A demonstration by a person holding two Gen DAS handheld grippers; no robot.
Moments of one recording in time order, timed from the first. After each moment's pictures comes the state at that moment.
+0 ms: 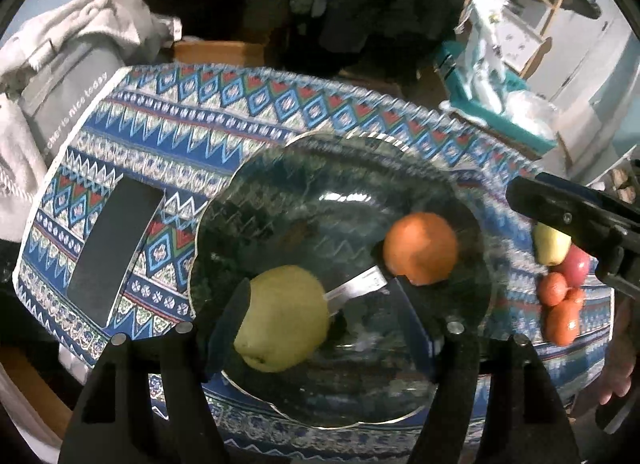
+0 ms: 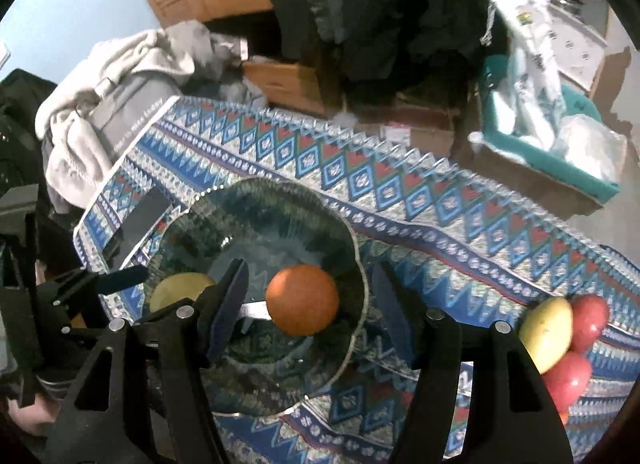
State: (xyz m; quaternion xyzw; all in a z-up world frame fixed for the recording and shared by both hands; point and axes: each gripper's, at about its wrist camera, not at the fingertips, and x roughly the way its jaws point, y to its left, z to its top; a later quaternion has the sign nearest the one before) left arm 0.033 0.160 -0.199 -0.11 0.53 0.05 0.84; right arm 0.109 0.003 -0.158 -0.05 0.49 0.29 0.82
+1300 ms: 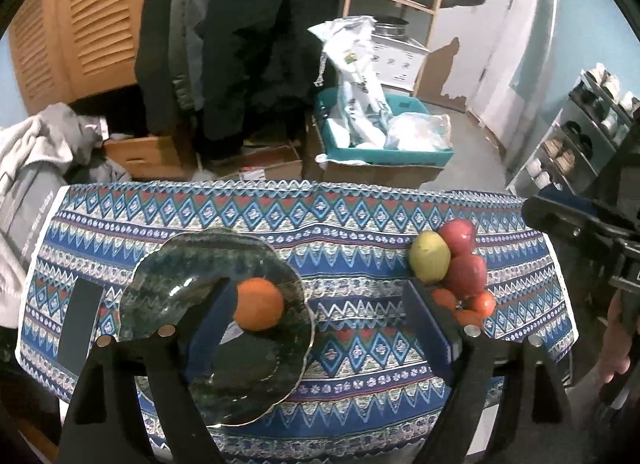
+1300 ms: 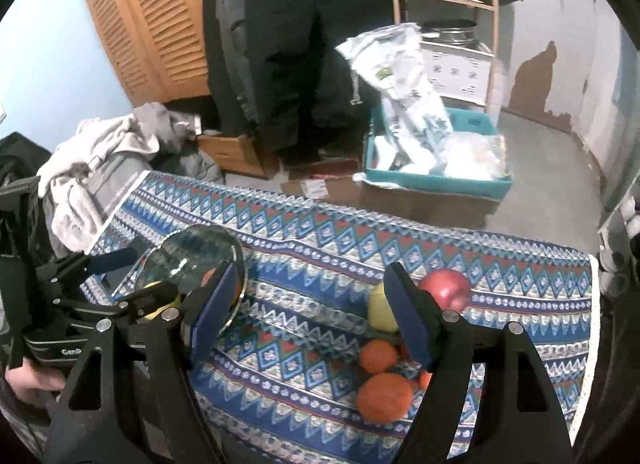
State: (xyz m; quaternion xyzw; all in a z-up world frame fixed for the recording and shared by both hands) left arm 0.033 0.034 -0.104 -0.05 0.45 -0.06 0.89; right arm 0.065 -0.173 -0.064 0.00 0.42 0.22 0.88
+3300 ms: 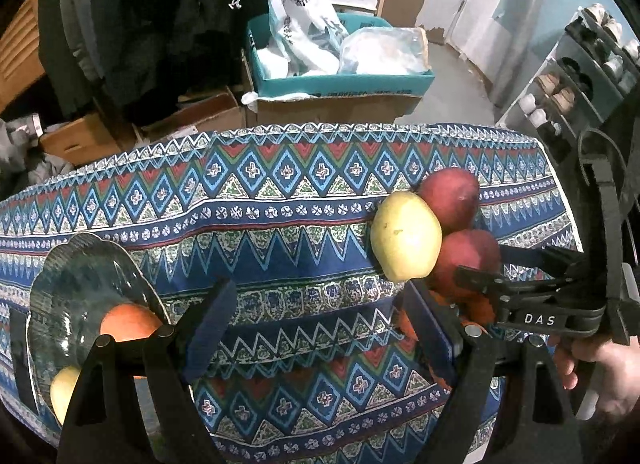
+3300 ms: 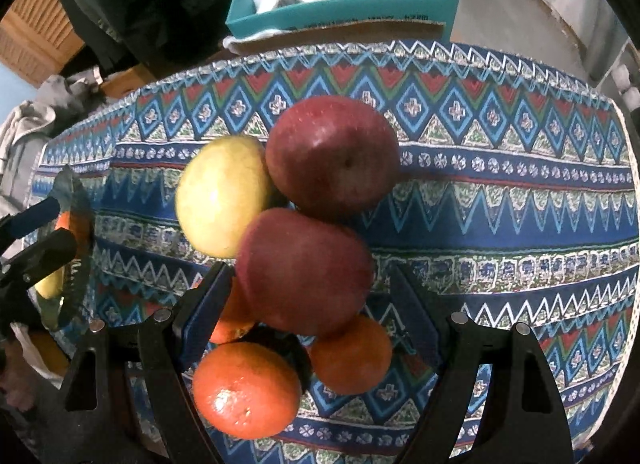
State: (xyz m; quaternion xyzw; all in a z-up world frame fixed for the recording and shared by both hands) left arm 0.116 -0.065 -0.198 -0.01 0.54 -0.11 0.83; right arm 0.129 -0.260 -0.257 0.06 0.60 0.13 0.78
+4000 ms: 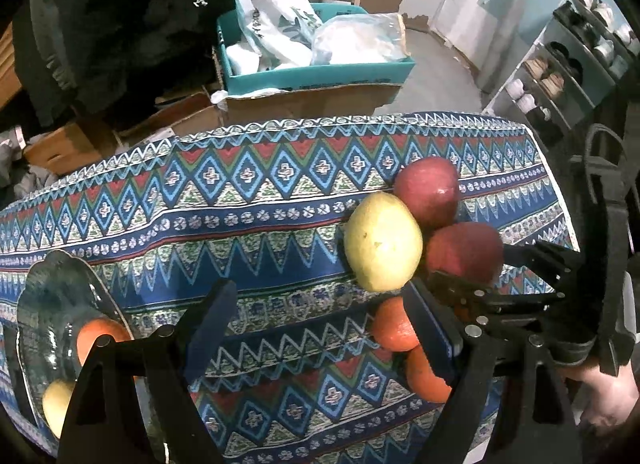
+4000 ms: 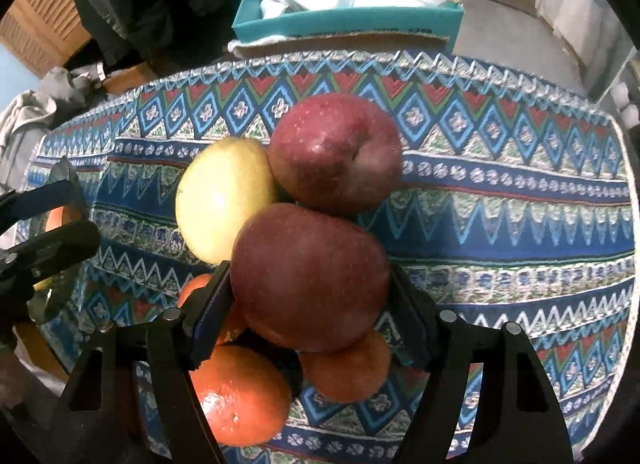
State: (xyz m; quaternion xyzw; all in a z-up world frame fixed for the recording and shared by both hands) left arm 0.128 -0.097 -0.202 0.00 0.55 -0.14 0.82; right arm 0.125 -0.267 -0.242 0.03 0.58 0.13 0.81
